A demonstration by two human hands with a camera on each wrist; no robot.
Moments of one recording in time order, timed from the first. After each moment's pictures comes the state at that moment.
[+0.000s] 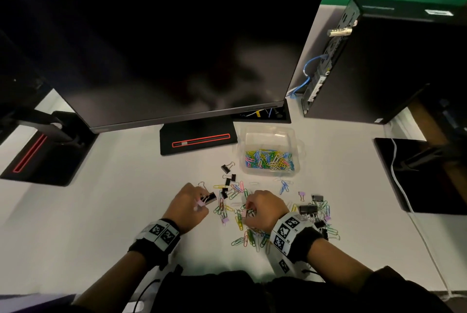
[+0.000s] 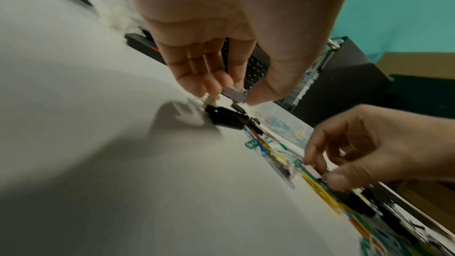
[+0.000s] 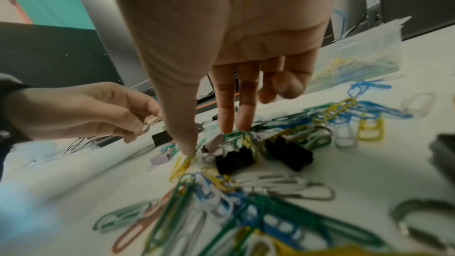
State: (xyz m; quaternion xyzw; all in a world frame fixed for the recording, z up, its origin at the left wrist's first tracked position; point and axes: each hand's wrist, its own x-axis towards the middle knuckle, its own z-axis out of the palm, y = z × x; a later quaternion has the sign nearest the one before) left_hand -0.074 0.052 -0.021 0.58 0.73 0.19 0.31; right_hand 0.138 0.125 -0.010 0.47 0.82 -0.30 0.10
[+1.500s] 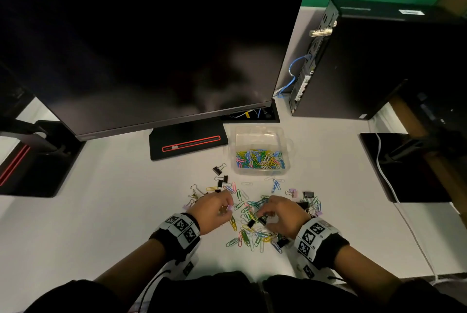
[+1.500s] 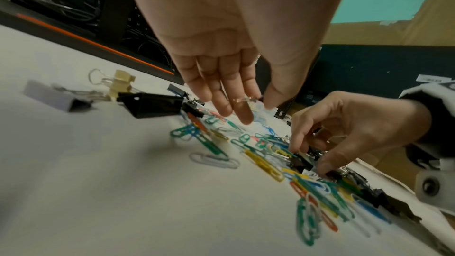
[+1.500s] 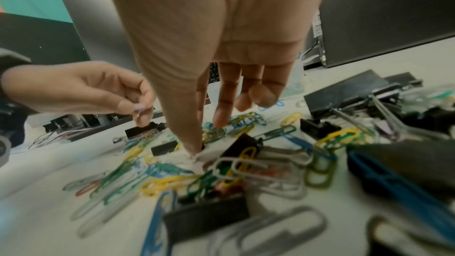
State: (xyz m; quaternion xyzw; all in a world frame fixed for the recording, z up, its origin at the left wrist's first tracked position) left_hand -0.025 0.075 -0.009 0.71 0.59 0.12 0.35; right_hand 0.203 0.125 -0.009 0.43 0.83 -0.34 0.09
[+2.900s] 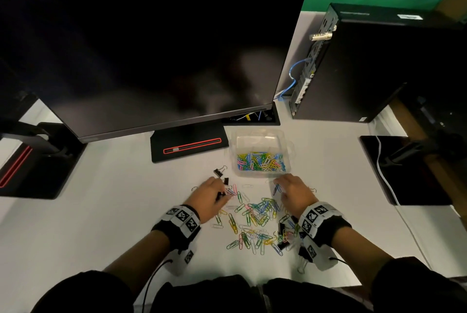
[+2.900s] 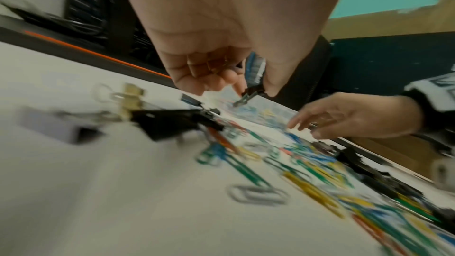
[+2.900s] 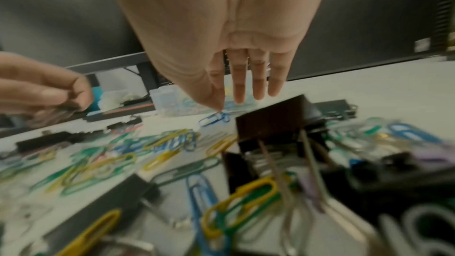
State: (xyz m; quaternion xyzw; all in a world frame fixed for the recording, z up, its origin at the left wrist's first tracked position) left_hand -0.039 0.096 -0.018 0.70 0.64 0.14 0.29; right_hand 0.216 0.166 -0.026 0.54 0.81 -0.23 0.01
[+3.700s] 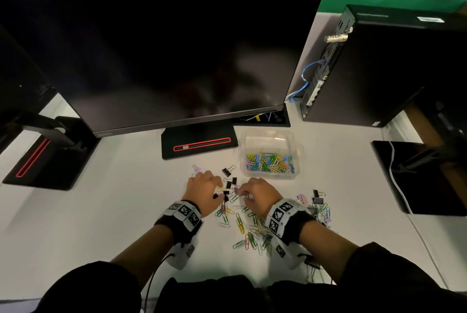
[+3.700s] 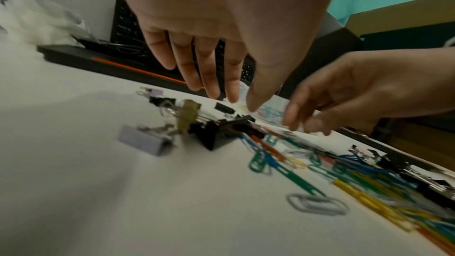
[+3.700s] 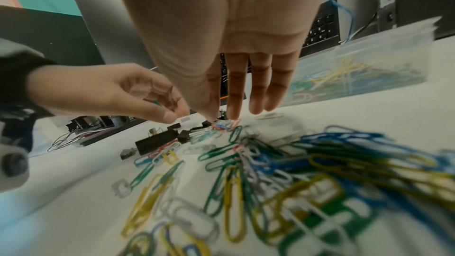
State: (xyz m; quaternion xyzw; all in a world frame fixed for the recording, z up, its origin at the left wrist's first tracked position) left_hand -0.056 0.098 -0.022 0.67 0.72 0.04 0.18; right_hand 0.125 0.151 -0.014 0.43 0.85 -0.29 0.05
